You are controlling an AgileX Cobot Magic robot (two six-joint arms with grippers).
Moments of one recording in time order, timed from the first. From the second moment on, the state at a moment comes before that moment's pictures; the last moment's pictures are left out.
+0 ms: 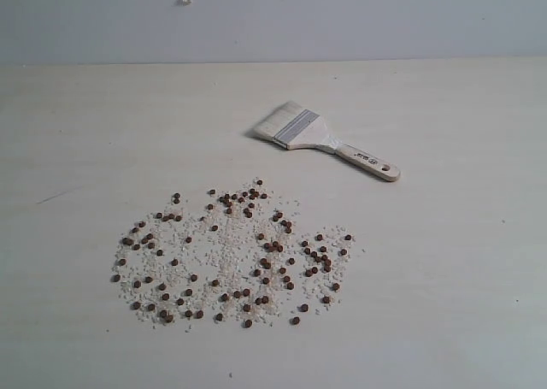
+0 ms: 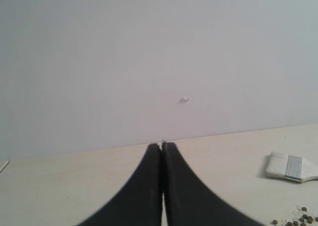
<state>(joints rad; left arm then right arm) -0.13 0.01 -0.12 -0.31 0.14 0.33 0.01 0.02 -0.07 -0.05 -0.44 0.38</state>
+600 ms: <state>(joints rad) -0.13 0.01 -0.12 -0.31 0.14 0.33 0.01 1.06 -1.07 -0.06 0.51 0.12</state>
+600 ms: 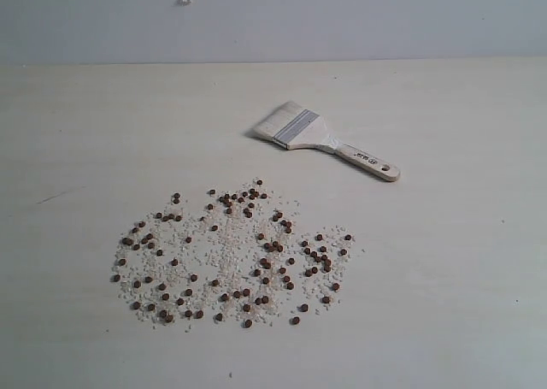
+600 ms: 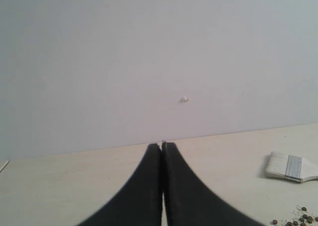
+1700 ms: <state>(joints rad) -0.13 0.01 -0.12 -0.31 0.14 0.33 0.29 2.28 -1.88 0.21 1.22 -0.74</state>
